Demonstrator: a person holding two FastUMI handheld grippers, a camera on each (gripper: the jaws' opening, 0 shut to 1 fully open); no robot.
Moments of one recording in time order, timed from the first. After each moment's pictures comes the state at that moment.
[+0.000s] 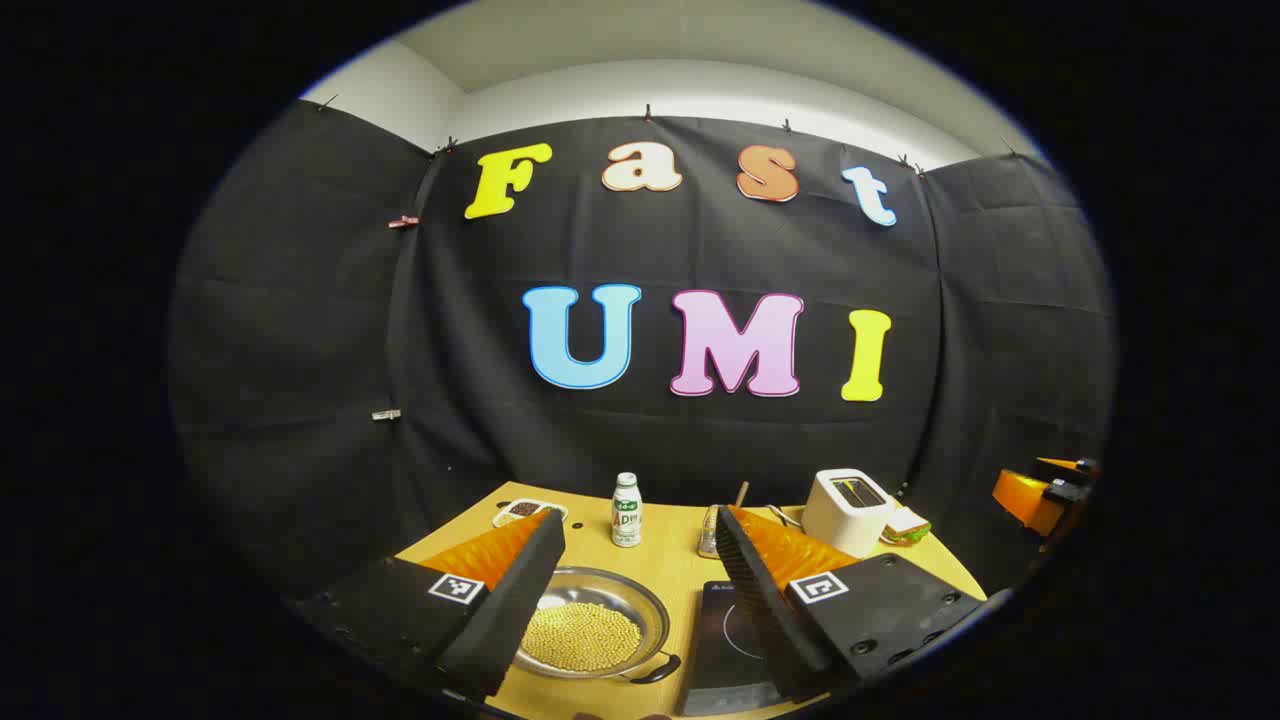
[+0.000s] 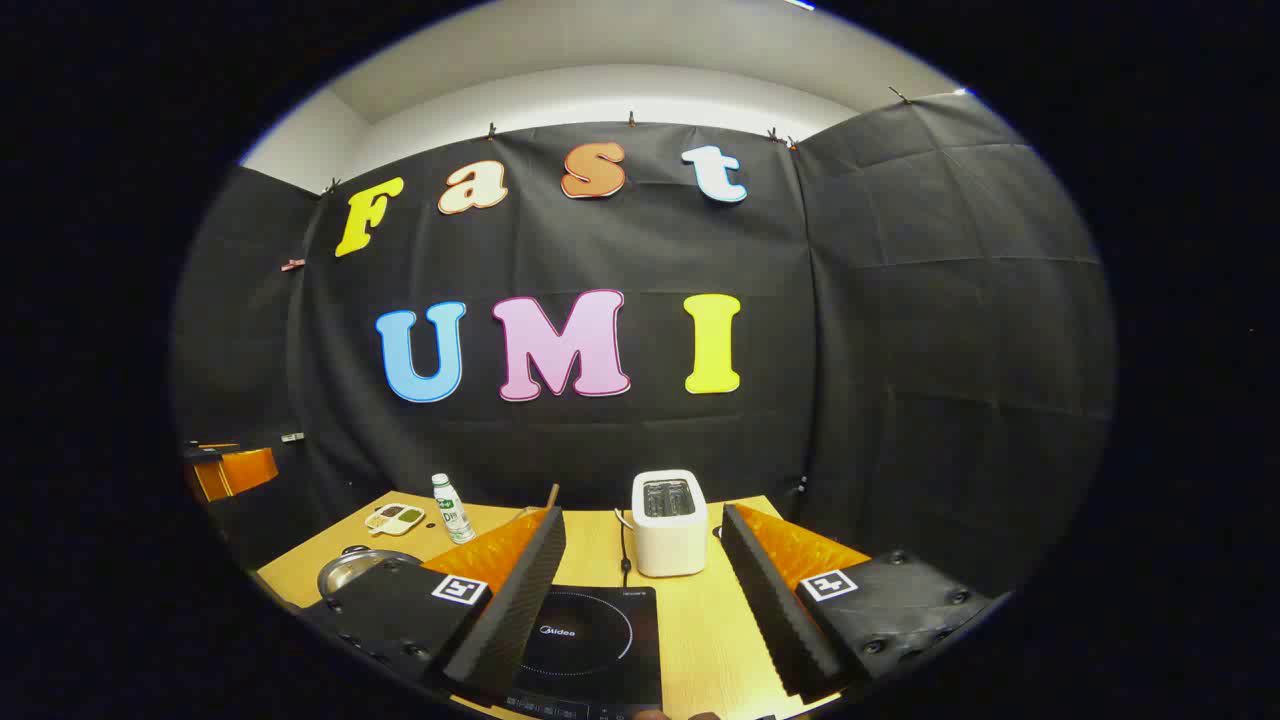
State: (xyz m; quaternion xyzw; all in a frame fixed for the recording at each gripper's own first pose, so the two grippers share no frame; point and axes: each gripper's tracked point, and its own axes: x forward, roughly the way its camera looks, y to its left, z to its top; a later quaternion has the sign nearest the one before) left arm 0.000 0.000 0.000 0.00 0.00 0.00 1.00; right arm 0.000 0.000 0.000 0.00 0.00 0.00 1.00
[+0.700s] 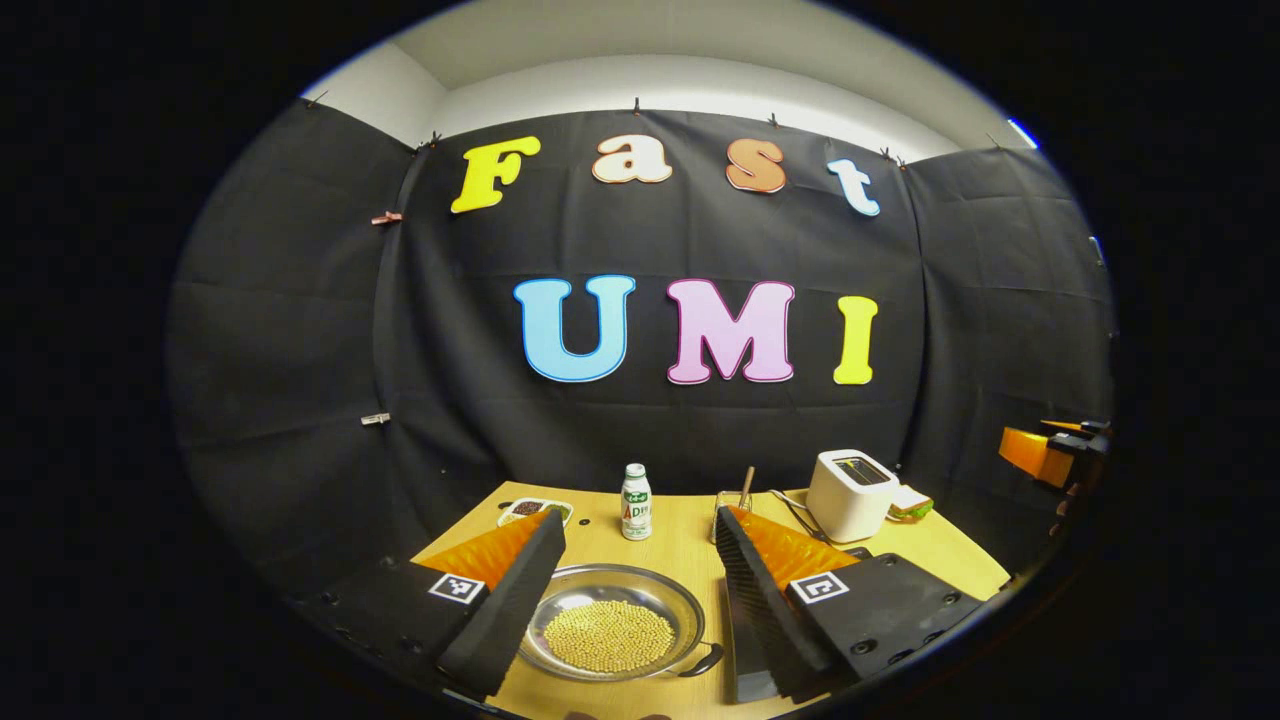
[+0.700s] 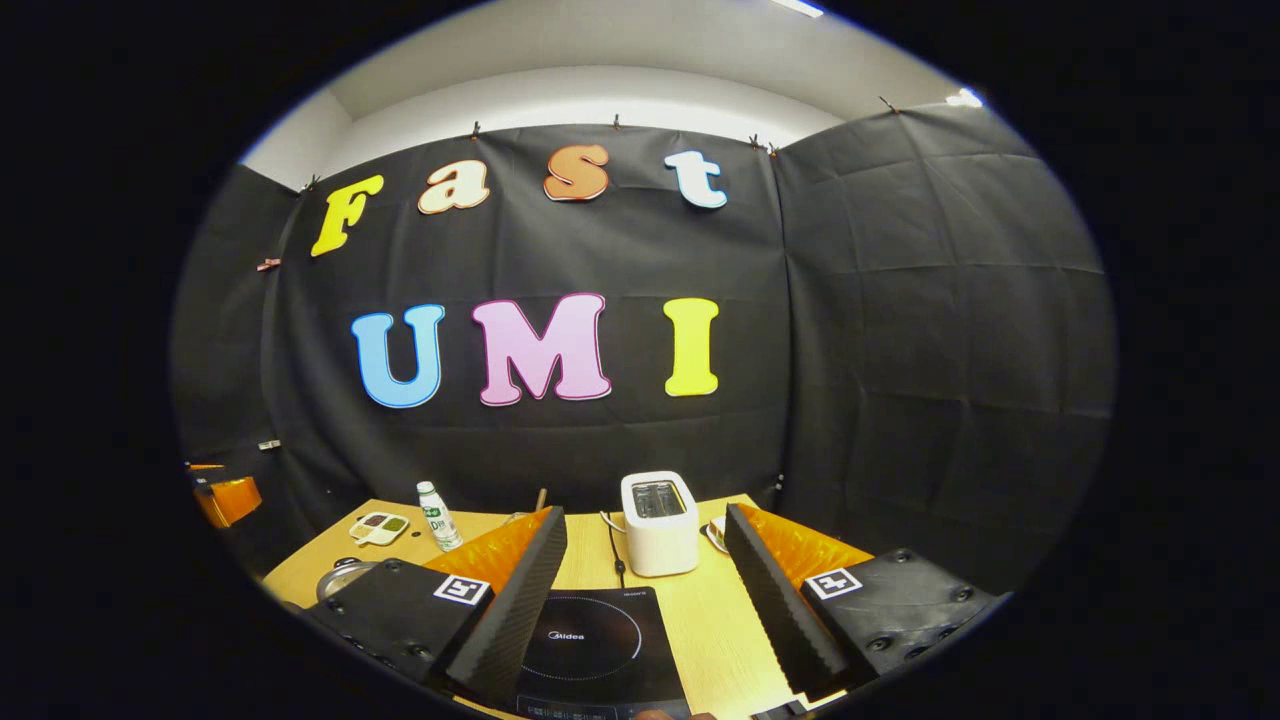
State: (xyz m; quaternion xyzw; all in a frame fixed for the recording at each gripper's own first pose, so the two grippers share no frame) left arm 0.003 0.050 -0.020 0.02 0.01 -0.05 1.00; right arm -0.013 0.031 0.013 -0.01 -0.01 -0.05 1.00
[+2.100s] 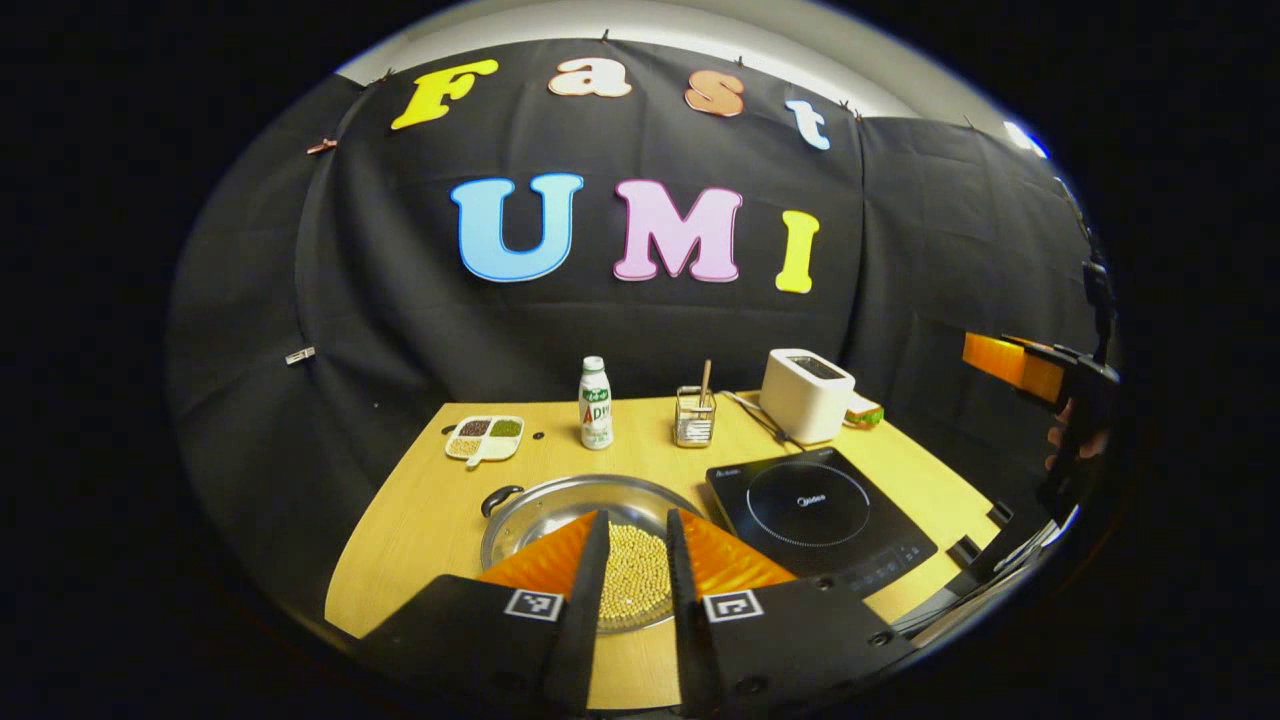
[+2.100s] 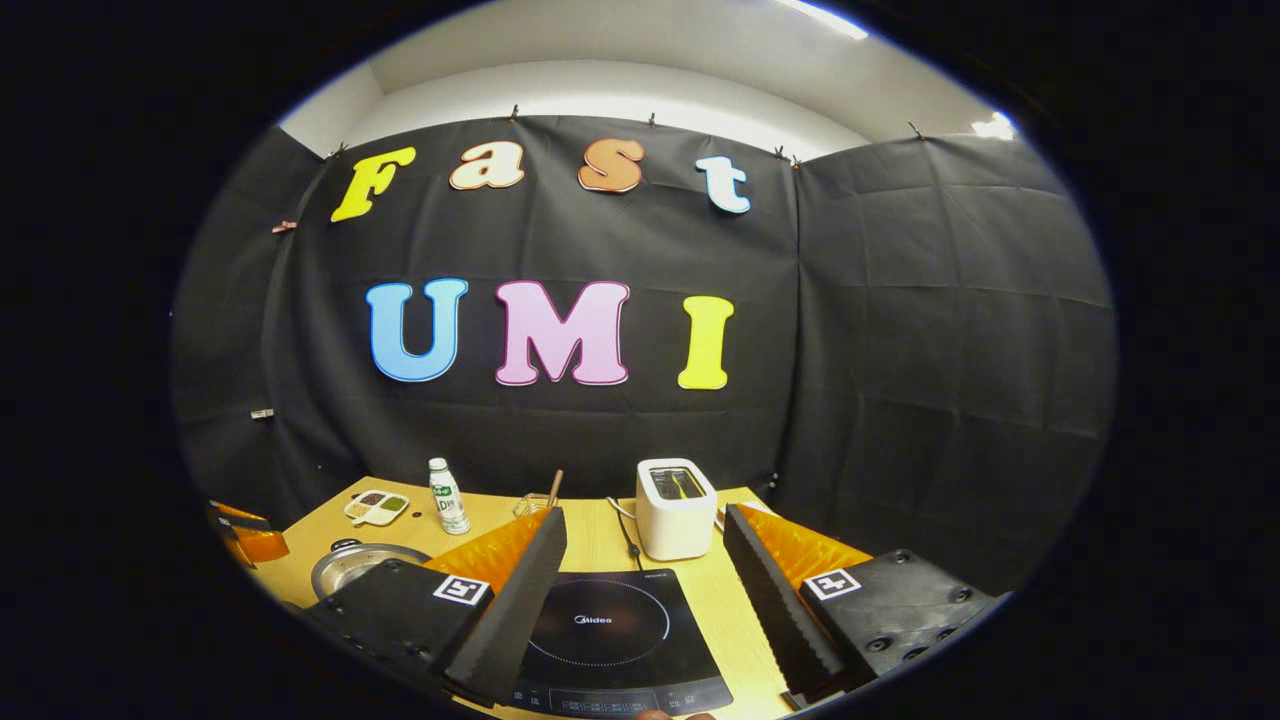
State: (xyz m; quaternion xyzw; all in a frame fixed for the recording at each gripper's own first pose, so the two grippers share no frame) left arm 0.009 0.085 -0.134 0.05 0.15 -0.17 0.97; right arm -0.024 0.096 -0.025 -0.04 0.01 -0.05 1.00
